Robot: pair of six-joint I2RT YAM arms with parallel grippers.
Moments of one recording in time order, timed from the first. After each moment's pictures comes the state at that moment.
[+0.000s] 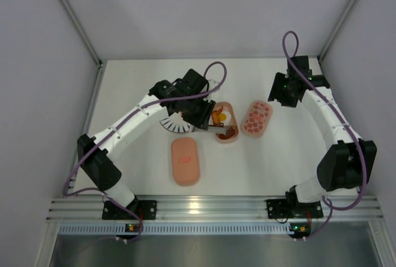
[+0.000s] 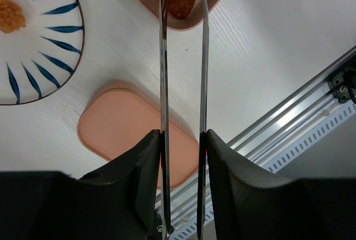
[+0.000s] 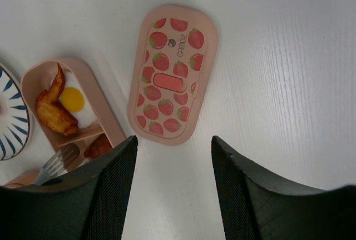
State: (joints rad) left arm -0.77 1.63 1.66 -1.05 0.14 -0.22; right arm 0.12 1.50 1.38 -0.83 0.02 0.40
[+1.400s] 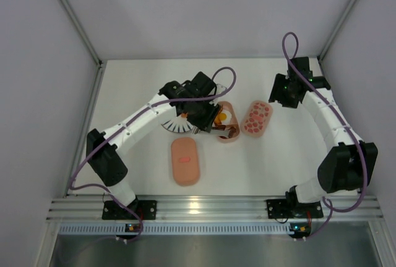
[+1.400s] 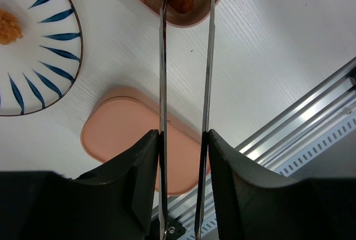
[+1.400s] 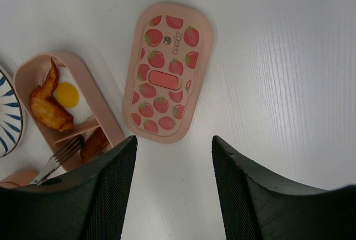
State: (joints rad) left arm -0.80 1.70 1.68 -1.05 0.11 -0.18; right arm 0.12 1.48 1.36 -0.83 0.03 0.38
